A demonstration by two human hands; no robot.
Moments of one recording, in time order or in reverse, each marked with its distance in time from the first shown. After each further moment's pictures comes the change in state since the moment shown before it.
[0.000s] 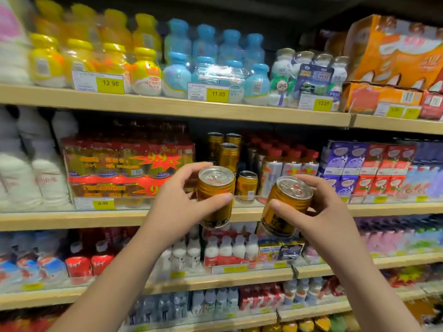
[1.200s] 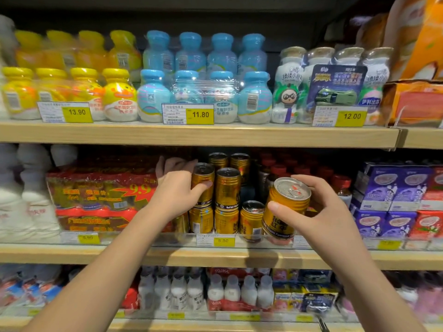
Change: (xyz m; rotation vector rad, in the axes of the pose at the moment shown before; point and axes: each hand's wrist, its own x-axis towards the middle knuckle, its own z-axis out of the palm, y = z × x) left_hand 0.183 -0.069 0.031 0.958 0.138 0.076; right_hand 0.141 0.060 -0.003 0.087 -0.115 -0.039
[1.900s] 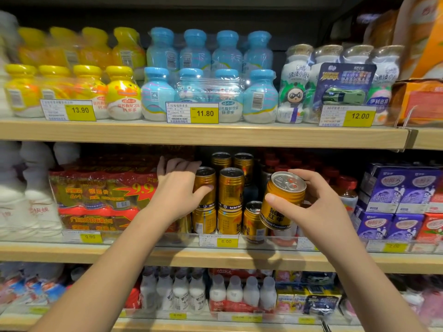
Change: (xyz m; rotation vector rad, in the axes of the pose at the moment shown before) left_hand -0.003 -0.005 0.001 0.094 0.006 0.042; right_hand 0.022 0.007 0.012 -0.018 -0.004 -0.016
